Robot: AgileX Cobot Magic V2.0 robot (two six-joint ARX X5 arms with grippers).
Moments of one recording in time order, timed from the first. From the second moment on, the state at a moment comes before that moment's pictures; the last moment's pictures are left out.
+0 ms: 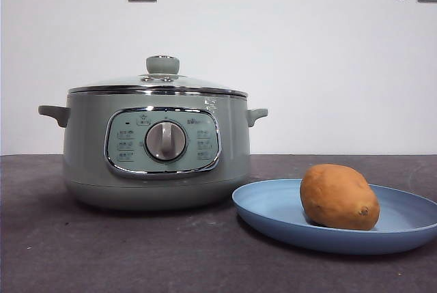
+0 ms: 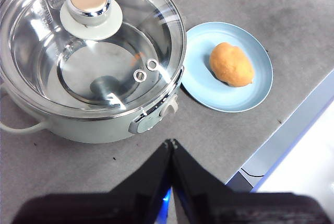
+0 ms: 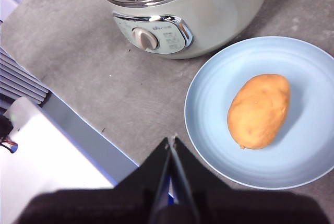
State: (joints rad) left arm -0.44 1.06 1.37 -1.12 0.27 0.07; right arm 0.50 0.72 0.80 -0.78 -0.36 0.12
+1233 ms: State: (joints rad) left arm -0.05 0.67 1.07 -0.30 0.21 0.13; right arm 0.50 0.72 0.80 -0.78 -0.36 0.13
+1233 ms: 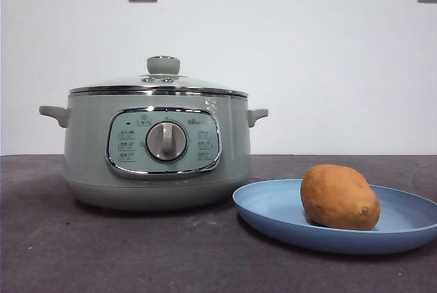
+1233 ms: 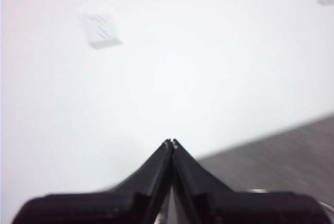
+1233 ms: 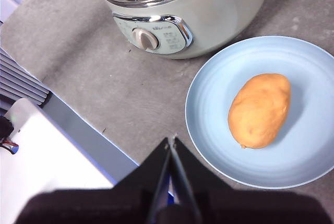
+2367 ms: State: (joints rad) left arm 0.04 0.00 0.02 -0.07 0.21 0.05; right arm 0.50 0.72 0.80 -0.78 -0.36 0.13
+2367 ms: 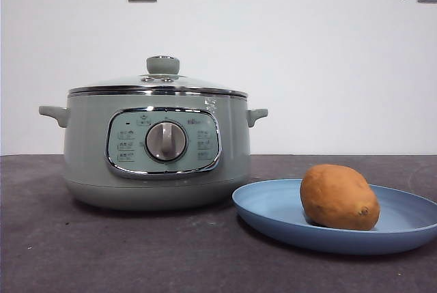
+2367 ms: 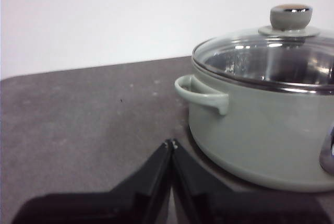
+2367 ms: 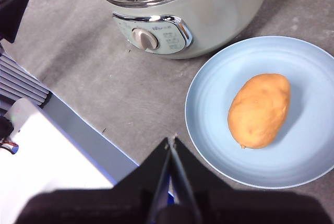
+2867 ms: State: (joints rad) left arm 0.04 0.00 0.02 -0.17 0.21 0.03; right arm 0.50 0.72 0.80 -0.78 -0.36 0.13
